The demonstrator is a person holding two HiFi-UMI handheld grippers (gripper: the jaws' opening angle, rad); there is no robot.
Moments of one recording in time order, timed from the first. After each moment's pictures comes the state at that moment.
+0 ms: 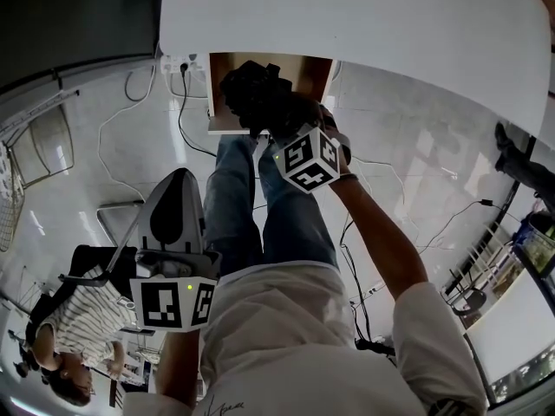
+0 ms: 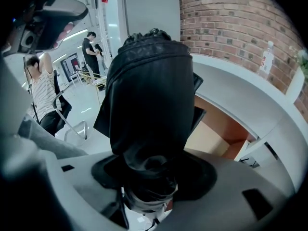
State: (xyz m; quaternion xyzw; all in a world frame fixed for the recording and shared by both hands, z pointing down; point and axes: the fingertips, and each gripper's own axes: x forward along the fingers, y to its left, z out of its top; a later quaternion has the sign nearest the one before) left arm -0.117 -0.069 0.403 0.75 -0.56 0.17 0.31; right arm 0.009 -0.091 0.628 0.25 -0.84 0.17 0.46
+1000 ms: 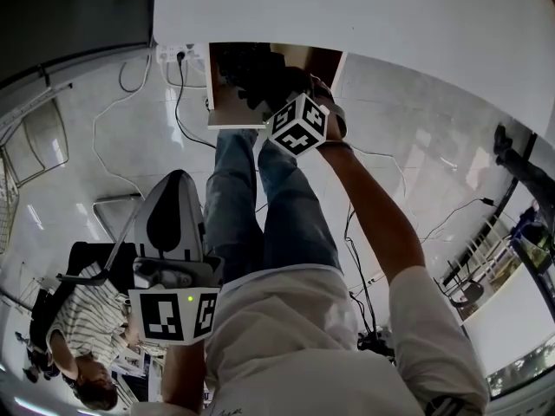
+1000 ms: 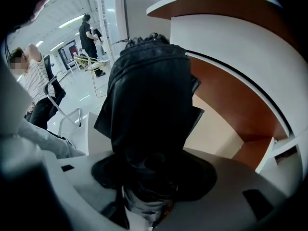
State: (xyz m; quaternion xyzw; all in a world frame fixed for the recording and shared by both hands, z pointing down) left arm -0.130 -0.068 0.419 0.74 -0.57 0.17 0.32; right arm 0.000 -0.113 0.709 0.23 -0.81 0.16 0.52
